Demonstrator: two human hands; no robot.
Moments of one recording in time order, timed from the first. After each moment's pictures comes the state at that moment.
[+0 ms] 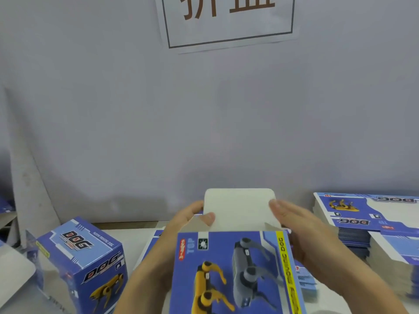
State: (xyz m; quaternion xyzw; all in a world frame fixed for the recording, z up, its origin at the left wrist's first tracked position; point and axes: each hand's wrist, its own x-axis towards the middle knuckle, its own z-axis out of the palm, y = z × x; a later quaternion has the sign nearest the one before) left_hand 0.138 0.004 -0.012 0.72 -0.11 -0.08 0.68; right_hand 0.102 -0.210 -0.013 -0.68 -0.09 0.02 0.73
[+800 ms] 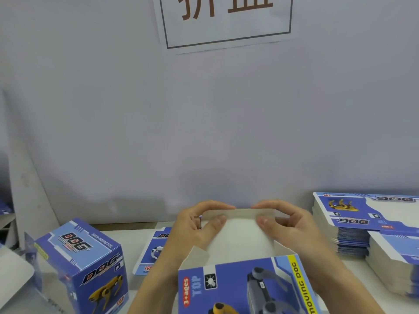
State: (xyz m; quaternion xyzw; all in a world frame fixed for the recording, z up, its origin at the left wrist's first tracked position) left_hand 0.128 -0.004 -0.023 0.74 -0.19 0.04 0.65; right_hand 0.102 -0.200 -0.020 -0.65 -0.06 -0.07 0.75
